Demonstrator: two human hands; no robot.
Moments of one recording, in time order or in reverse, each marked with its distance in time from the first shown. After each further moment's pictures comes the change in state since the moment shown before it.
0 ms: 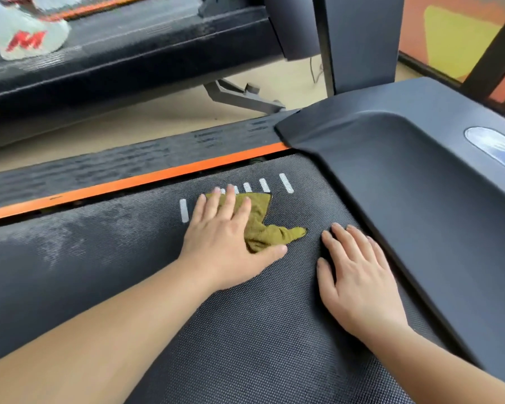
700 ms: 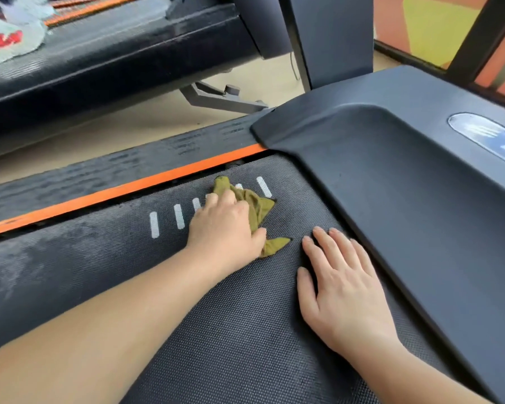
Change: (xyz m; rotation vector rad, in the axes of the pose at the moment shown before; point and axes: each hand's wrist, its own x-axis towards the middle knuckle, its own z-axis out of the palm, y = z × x) left_hand 0.044 0.046 0.008 -0.028 0.150 0.045; right_hand -0.009 0.006 0.004 0.029 0.036 -0.010
